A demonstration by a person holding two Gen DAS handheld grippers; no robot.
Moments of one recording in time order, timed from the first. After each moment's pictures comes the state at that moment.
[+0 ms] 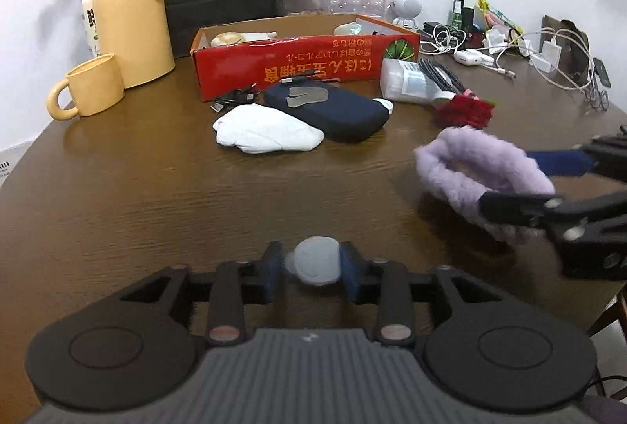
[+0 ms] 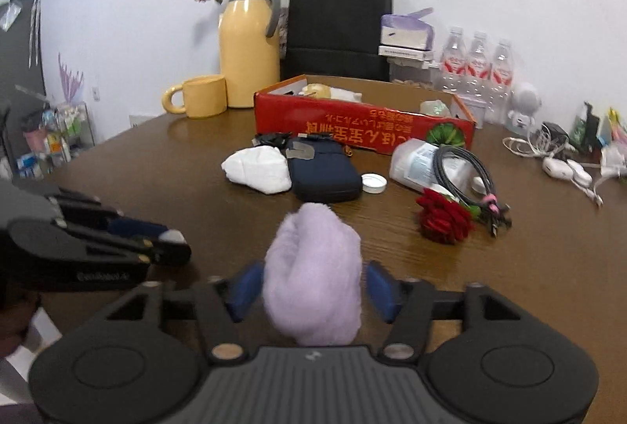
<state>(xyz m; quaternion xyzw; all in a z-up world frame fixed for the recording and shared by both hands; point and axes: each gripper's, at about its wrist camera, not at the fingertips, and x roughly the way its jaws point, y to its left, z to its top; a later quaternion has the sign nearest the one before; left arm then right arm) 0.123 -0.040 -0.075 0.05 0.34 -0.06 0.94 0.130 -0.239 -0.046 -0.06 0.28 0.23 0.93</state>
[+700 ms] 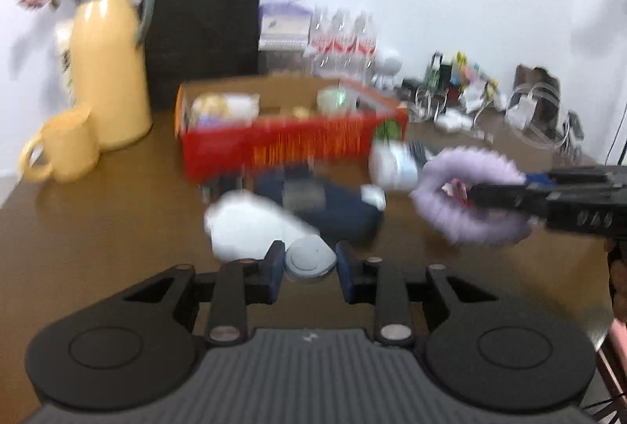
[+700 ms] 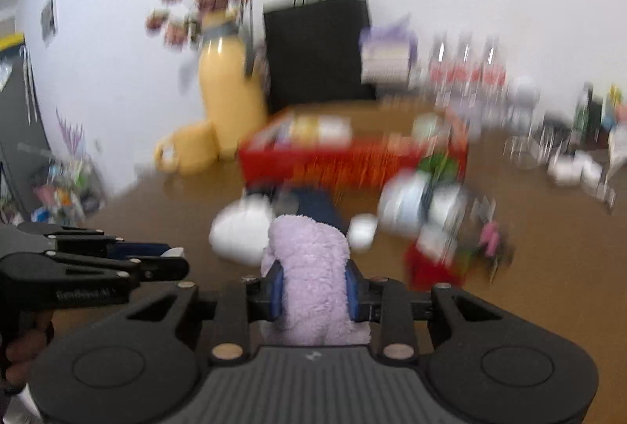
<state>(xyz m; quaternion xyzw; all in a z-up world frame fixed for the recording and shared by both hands) 0.192 -0.011 -0.012 0.01 0.29 -0.14 0.95 0.185 -0.257 -0.009 0.01 0.25 0.24 0.94</state>
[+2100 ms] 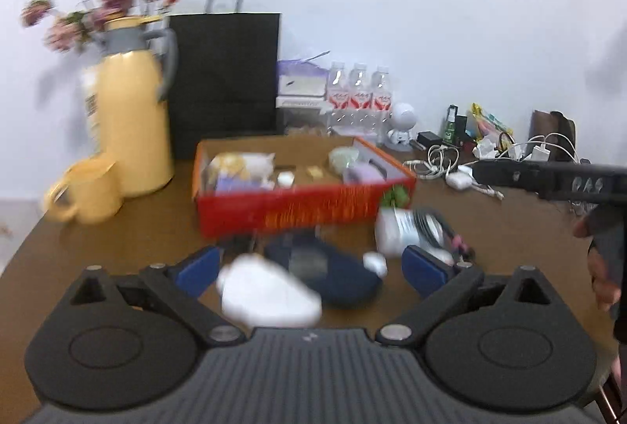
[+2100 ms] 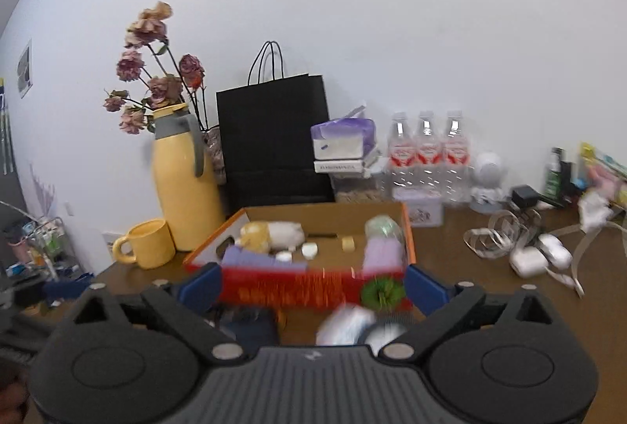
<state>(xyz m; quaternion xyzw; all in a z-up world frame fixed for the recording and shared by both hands) 0.150 -0.022 0.013 -0.01 0.23 -0.08 0.97 0.229 -0.287 0.047 0.03 0.19 0.19 0.96</state>
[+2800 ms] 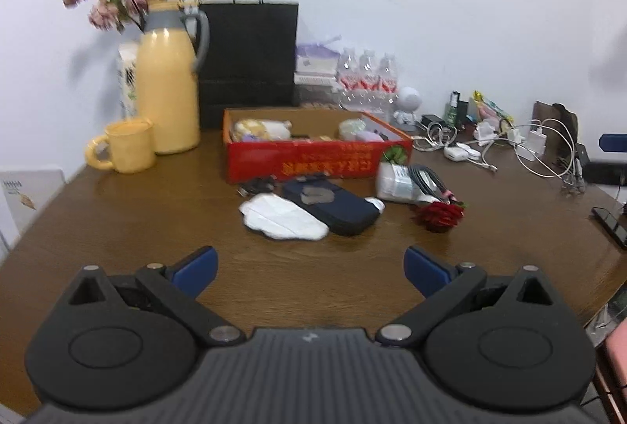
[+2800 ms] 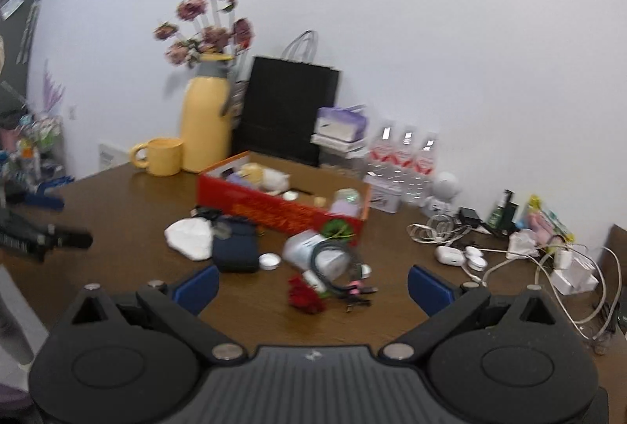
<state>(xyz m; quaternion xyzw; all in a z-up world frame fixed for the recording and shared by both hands) 0.080 -0.008 -0.006 -0.02 0.25 -0.07 0.97 0.085 -0.330 0.073 -0.12 0.19 0.18 0.96</state>
